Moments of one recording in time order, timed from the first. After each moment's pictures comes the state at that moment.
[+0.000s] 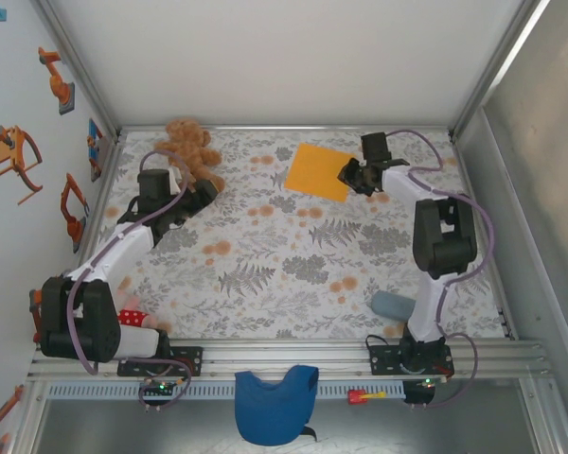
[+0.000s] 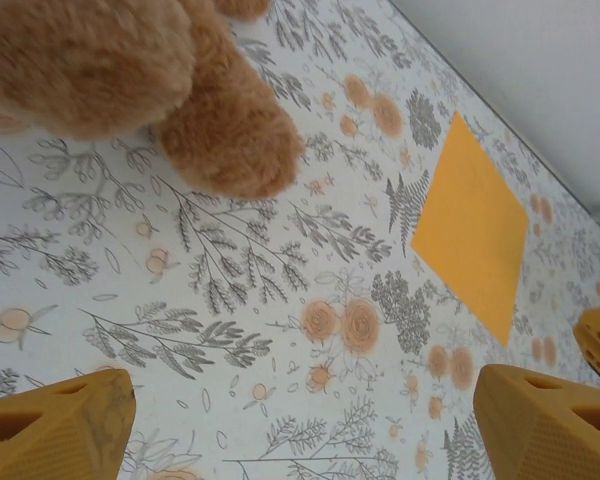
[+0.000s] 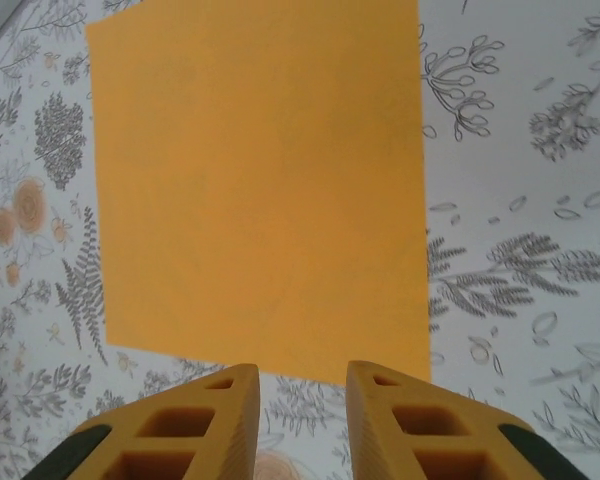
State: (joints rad) left arm -0.18 1.37 0.85 -0.18 0.28 -0.69; right arm 0.21 2.00 1.47 -0.39 -0.21 0.71
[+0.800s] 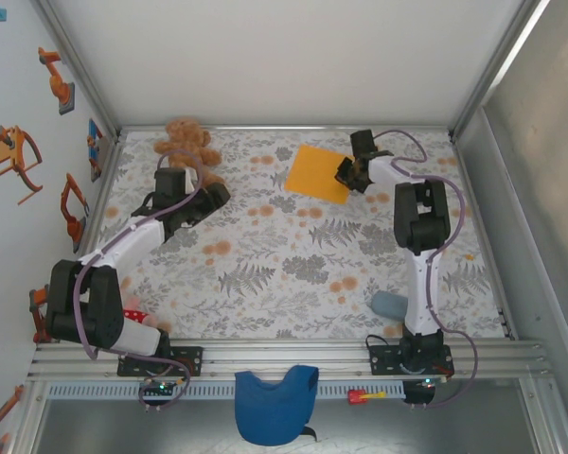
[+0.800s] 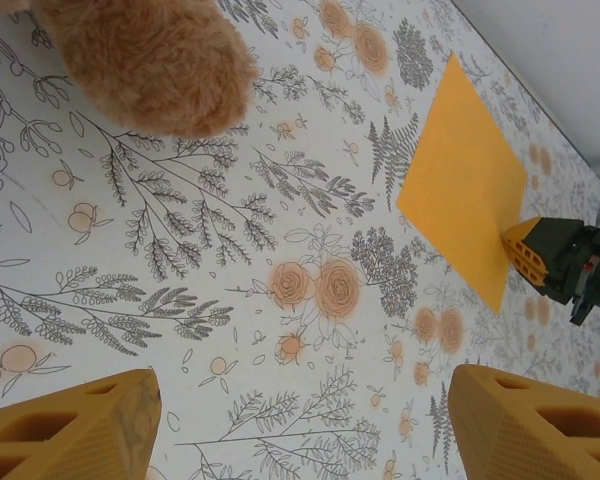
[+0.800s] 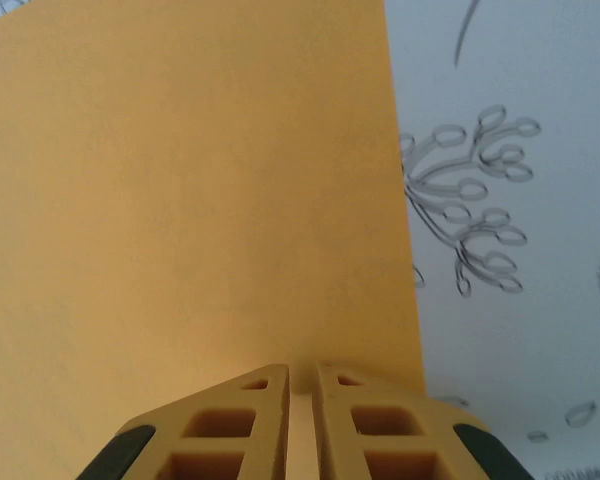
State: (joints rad) left arm -0.26 1.45 0.89 -0.18 0.29 -0.71; right arm 0.21 2.29 1.74 -0.51 -0.15 0.72
